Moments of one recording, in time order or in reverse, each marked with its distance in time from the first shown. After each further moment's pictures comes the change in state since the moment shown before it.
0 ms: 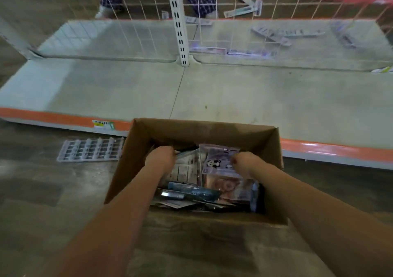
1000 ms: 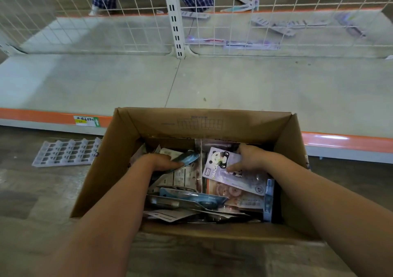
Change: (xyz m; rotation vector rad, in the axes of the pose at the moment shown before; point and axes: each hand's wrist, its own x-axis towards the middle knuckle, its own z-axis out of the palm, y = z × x) left_hand 0.084 -0.027 0.061 -0.072 -0.419 -0.026; right_hand 0.058 0.021 0.025 0.322 0.084 0.002
